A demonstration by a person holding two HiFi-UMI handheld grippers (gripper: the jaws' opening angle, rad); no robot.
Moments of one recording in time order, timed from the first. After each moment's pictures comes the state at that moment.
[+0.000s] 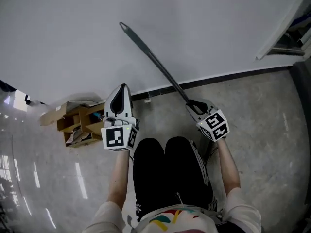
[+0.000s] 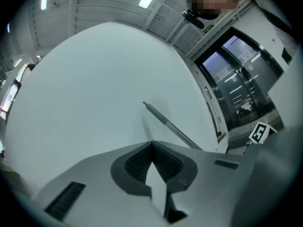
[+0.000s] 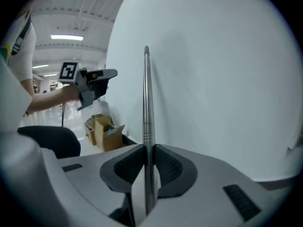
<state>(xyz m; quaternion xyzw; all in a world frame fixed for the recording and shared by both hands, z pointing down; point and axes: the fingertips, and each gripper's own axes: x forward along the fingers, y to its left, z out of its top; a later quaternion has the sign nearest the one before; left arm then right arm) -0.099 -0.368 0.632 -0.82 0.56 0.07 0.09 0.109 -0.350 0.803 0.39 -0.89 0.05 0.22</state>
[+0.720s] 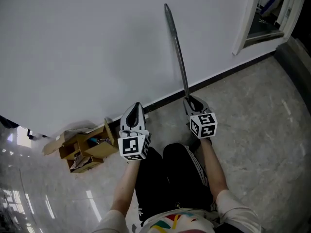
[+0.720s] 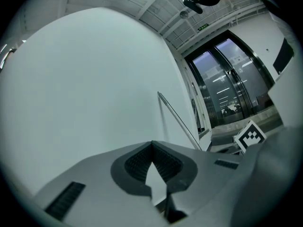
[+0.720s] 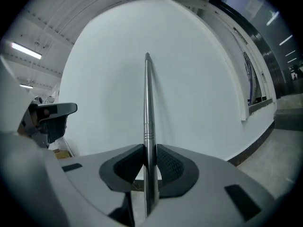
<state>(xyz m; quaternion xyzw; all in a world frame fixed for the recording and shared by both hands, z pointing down) 0.024 -0.363 0.668 -0.87 0.49 0.02 0.06 0.218 -0.381 0.773 0.61 -0.78 0.10 0.02</state>
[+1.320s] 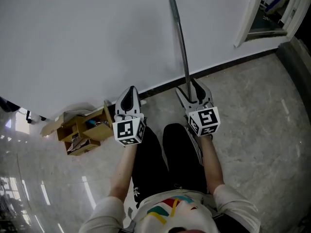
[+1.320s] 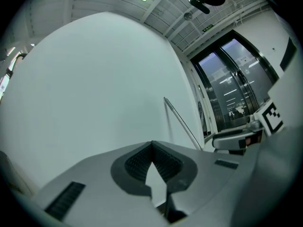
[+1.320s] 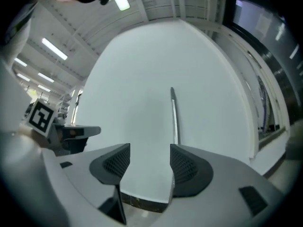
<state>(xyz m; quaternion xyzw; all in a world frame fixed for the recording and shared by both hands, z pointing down) 0.007 -0.344 0.647 -0.85 0.52 0.05 0.05 0.184 -0.322 0.673 0.58 -0.81 -0.03 -0.01</state>
